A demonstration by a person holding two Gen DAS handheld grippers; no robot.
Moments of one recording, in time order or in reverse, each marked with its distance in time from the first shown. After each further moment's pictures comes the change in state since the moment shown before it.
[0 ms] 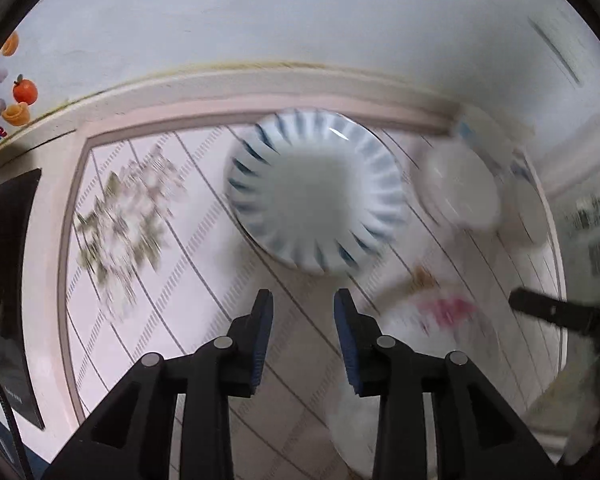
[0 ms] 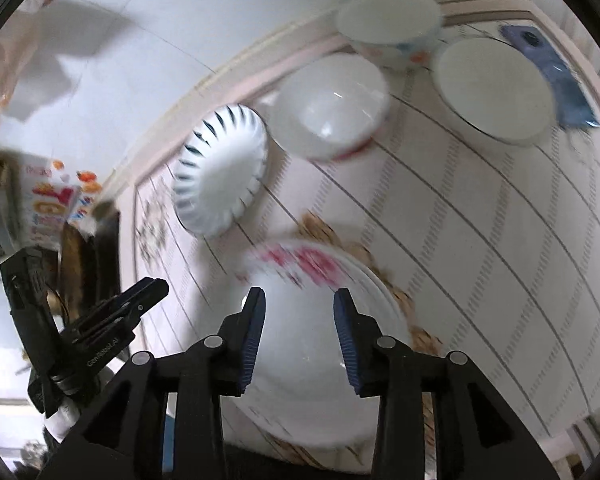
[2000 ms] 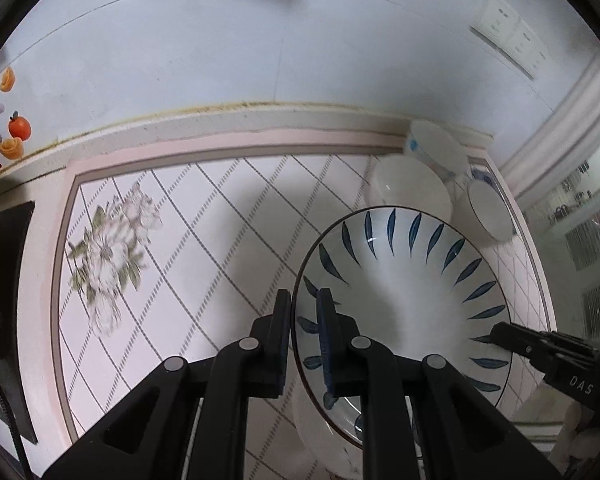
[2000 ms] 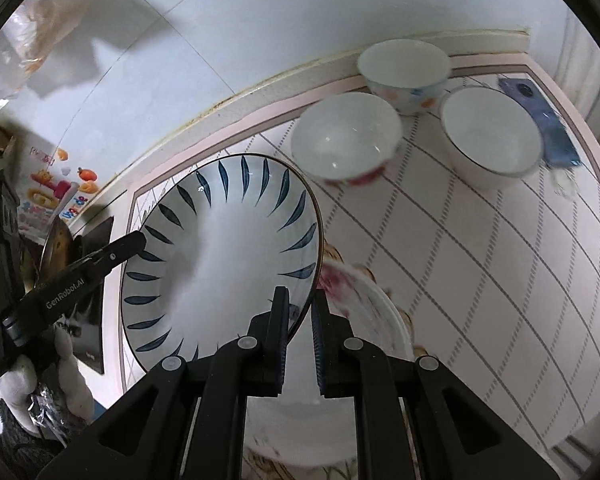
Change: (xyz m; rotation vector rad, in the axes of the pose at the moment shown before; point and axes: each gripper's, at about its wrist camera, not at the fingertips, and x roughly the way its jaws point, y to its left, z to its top) left arm -0.034 -0.037 -0.041 0.099 -0.129 -0.067; right arm -0.028 0.012 -0.066 -0.125 -0.178 -0.110
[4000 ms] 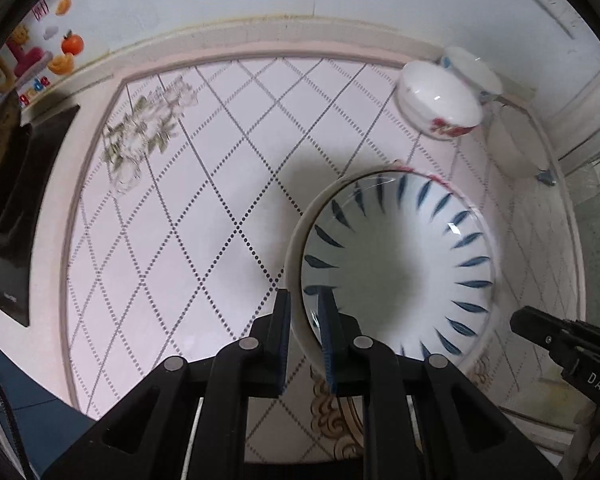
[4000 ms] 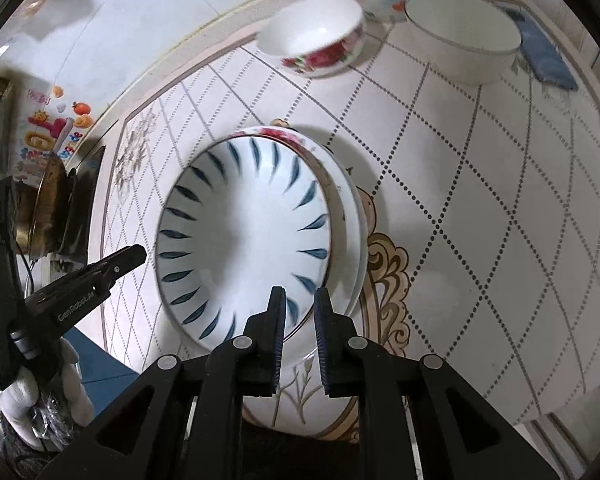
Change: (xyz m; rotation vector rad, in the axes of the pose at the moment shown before) left arm -0.009 -0.031 -0.086 -0.119 0.148 0.181; right arm 0.009 -0.036 -0.049 -0.072 0.198 0.005
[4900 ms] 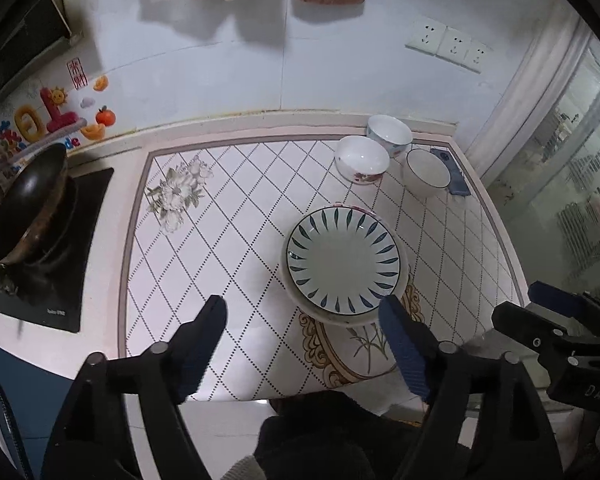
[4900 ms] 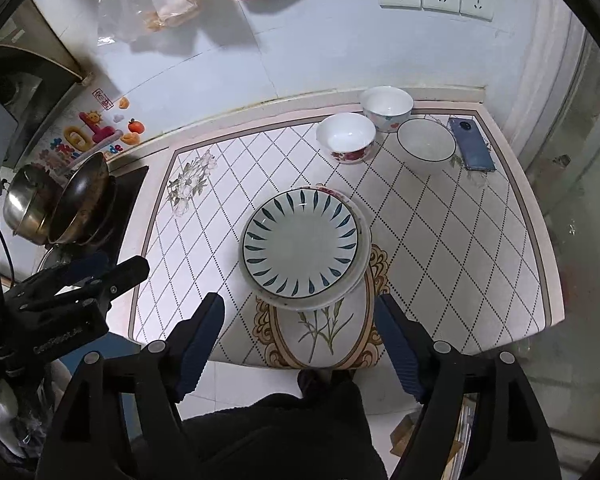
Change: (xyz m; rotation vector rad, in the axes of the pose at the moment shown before) left arm -0.174 0.003 -0.062 0.098 -0.215 -0.079; right arm -0.180 0.105 -0.103 -0.089 -0.254 -0.146
